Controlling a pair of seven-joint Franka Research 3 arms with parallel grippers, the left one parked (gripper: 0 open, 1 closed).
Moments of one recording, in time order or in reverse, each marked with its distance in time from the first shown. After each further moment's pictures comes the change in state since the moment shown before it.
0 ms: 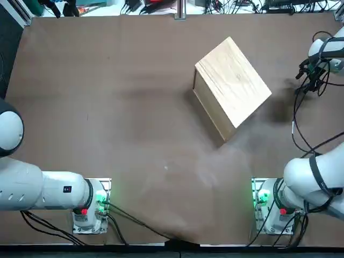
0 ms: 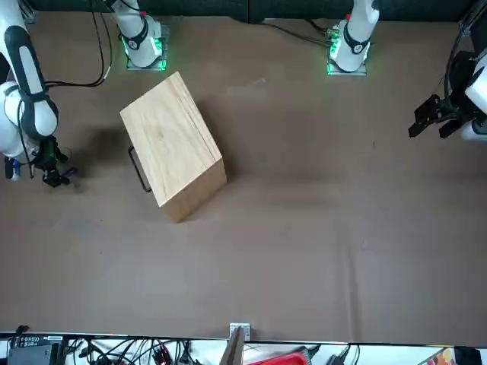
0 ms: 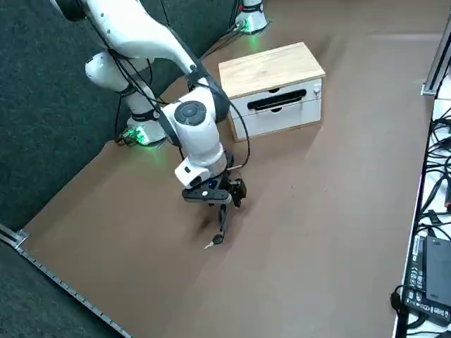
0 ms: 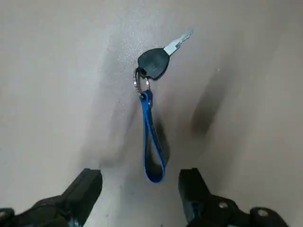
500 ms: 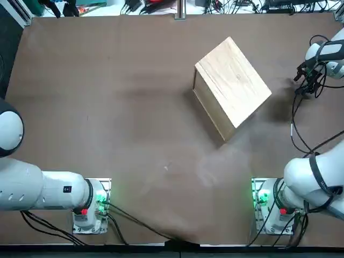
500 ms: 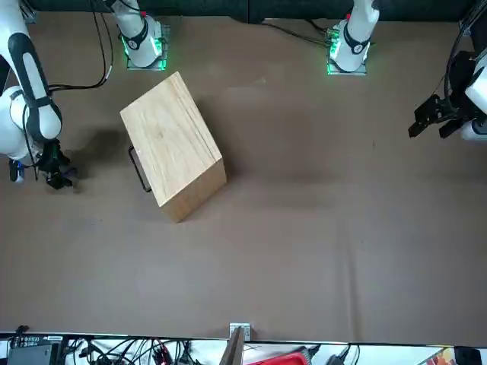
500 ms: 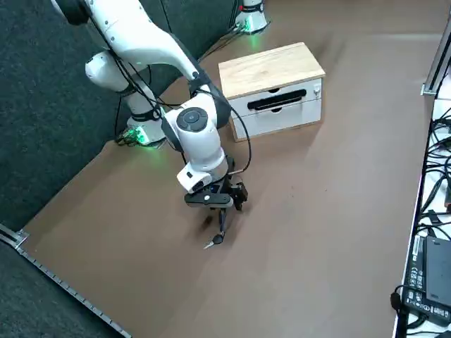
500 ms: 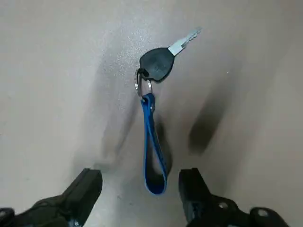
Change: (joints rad) arm -0.001 0.042 0.000 0.000 0.000 0.051 -0.021
